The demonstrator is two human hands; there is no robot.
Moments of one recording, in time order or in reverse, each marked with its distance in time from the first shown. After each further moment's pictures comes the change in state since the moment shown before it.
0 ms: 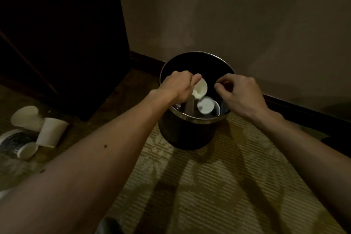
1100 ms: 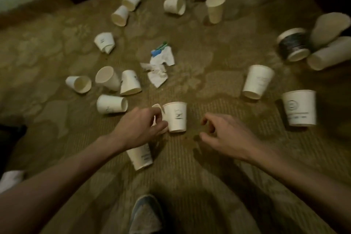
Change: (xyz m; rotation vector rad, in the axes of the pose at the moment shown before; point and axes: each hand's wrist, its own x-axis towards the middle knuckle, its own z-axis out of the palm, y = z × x) left_hand -0.662 -0.219 0.001 0.103 0.328 -1.163; right_hand -0.325 -0.358 0.286 0.121 -1.179 -1.040
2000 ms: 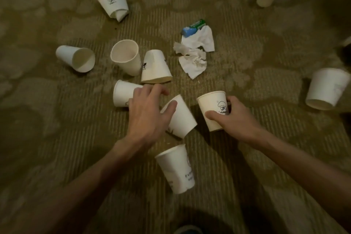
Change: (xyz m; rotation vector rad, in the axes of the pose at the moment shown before) left_hand 0.043 -0.138 0.048 -0.399 0.441 -0.151; right_hand 0.139 -0.046 0.091 0.351 0.132 0.512
